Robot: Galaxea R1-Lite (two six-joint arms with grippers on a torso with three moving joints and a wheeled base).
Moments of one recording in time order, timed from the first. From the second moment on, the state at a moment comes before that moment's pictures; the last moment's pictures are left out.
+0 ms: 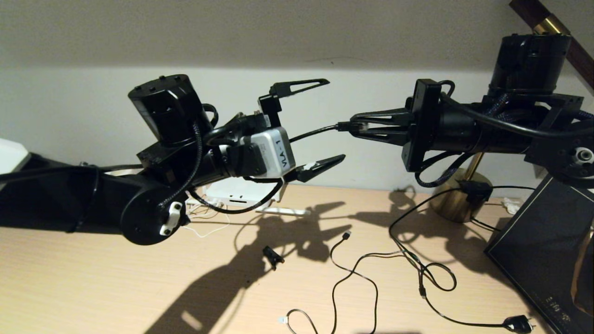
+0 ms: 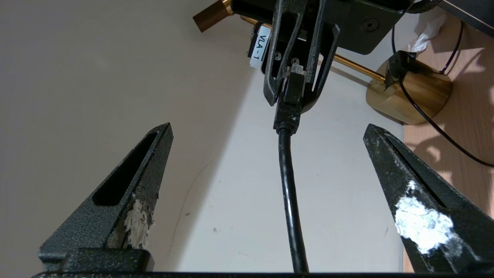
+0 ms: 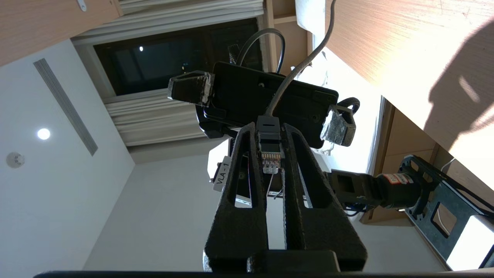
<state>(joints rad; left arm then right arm) -0.55 1.87 -1.18 -0.98 -0.71 1.18 0.39 1.74 -1.33 -0.38 0.96 1.52</state>
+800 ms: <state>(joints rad) -0.56 1.88 -1.18 -0.96 -0.72 1.18 0.40 1.75 -1.33 -0.39 0.96 1.52</state>
